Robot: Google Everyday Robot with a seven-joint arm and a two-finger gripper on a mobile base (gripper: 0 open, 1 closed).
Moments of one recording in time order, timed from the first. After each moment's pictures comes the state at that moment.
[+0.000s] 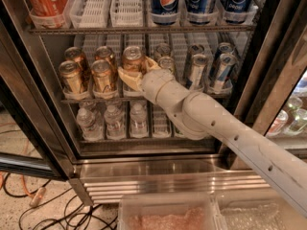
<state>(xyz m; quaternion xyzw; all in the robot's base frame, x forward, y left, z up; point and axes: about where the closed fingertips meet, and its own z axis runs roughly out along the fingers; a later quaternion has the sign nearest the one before) 0.682 0.037 0.888 -0.28 0.60 0.18 0.73</state>
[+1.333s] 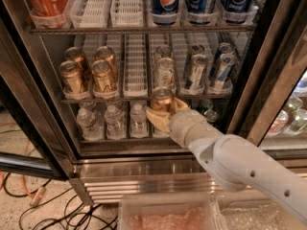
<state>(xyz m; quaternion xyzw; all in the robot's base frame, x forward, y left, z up) 0.583 -0.042 0.813 -0.23 0.71 0.15 0.65</state>
